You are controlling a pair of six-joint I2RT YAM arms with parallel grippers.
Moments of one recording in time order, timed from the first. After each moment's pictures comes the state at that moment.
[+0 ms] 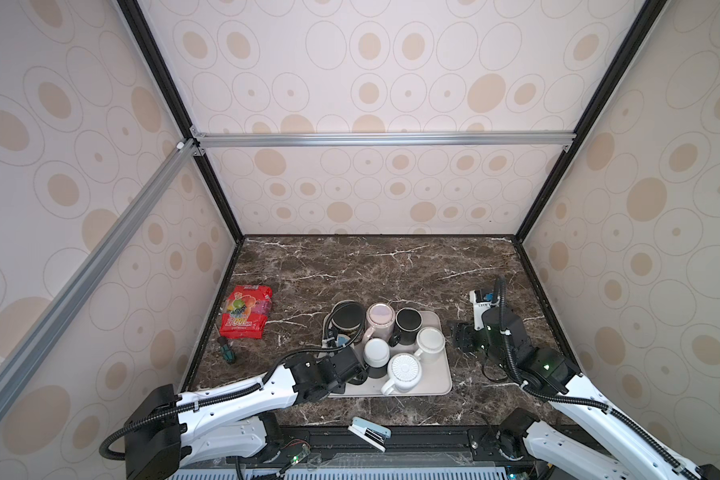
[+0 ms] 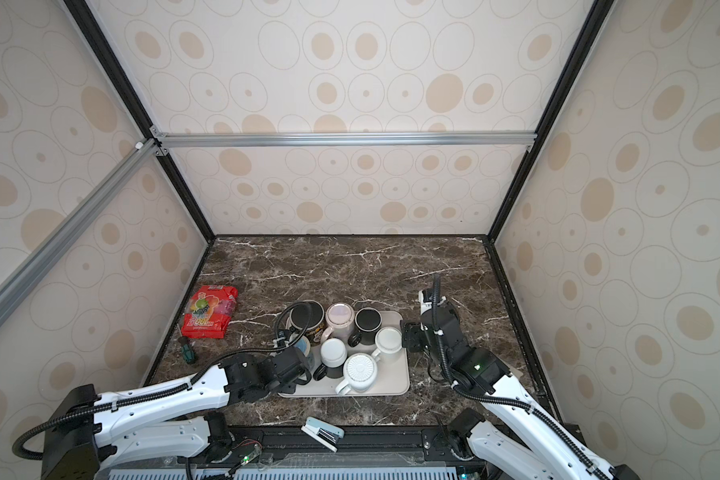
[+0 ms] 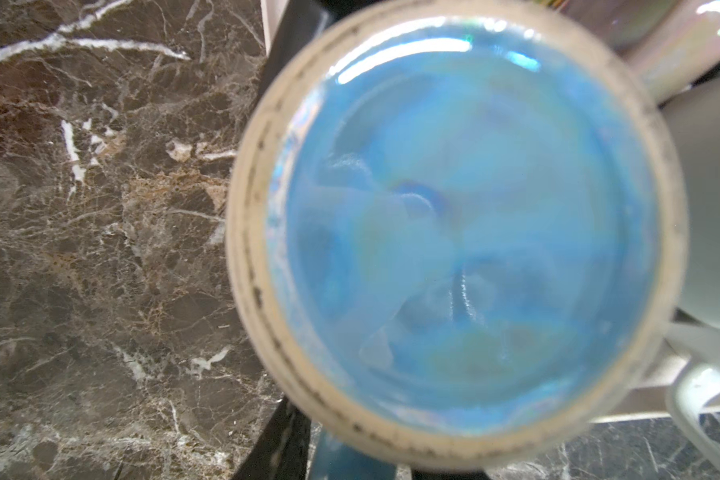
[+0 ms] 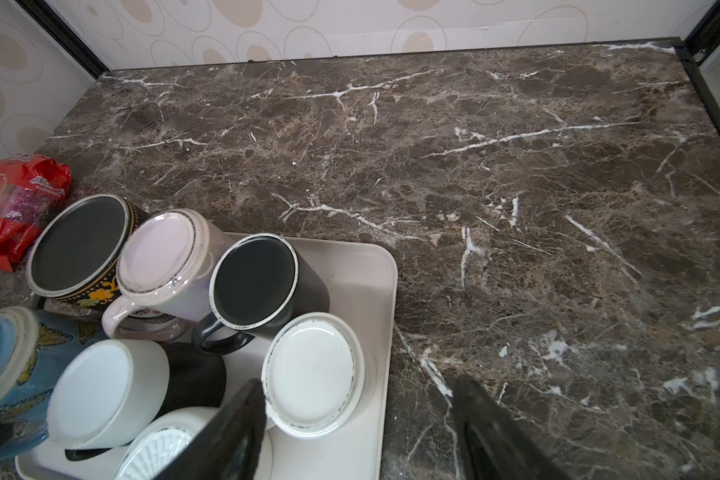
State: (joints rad) left arm -1.06 1.10 0.66 -0.84 -0.43 -0.91; right arm 0.61 0.76 0.72 -0.59 0.27 0.40
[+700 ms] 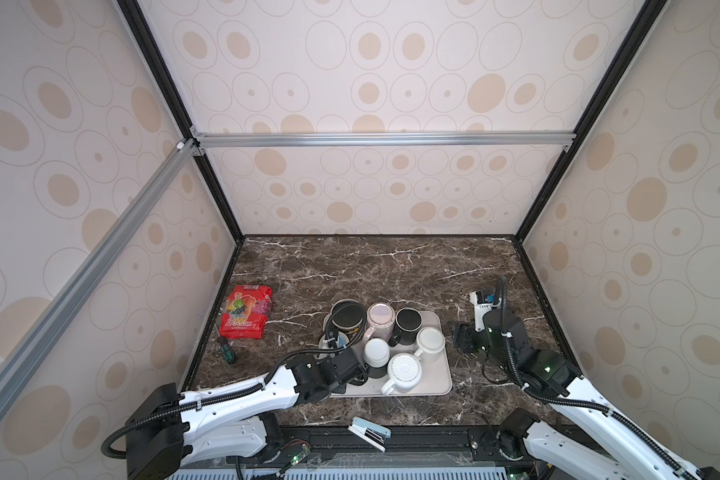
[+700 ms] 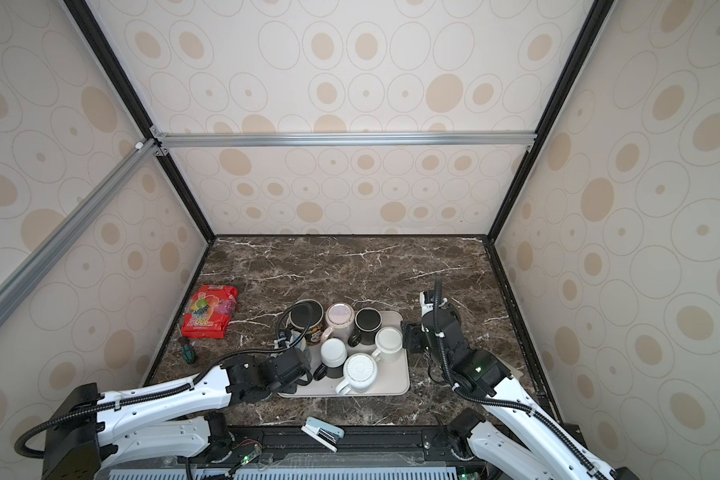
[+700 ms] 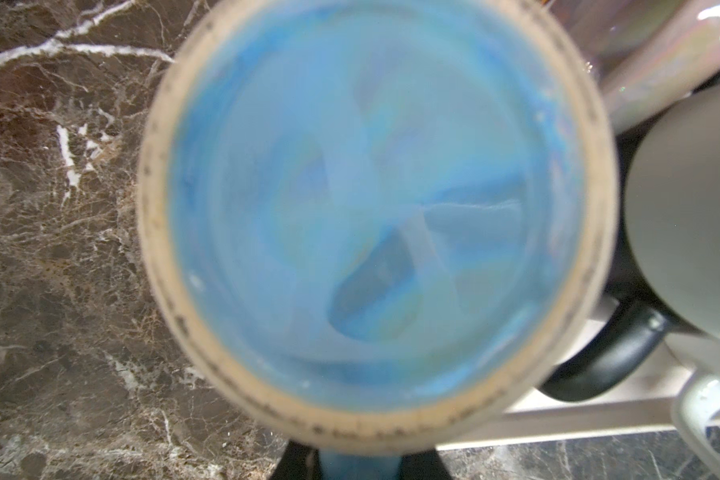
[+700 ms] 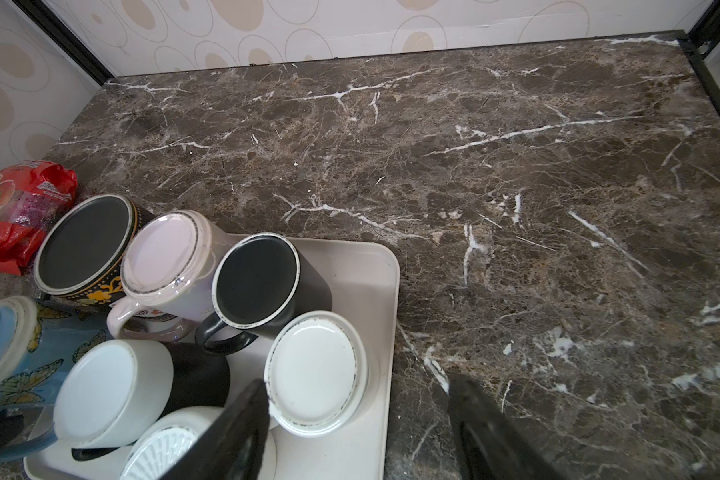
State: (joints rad) left arm -1.06 1.11 0.65 -0.81 -0.45 -0.91; right arm 0.61 0.74 0.71 -0.59 0.26 0.41
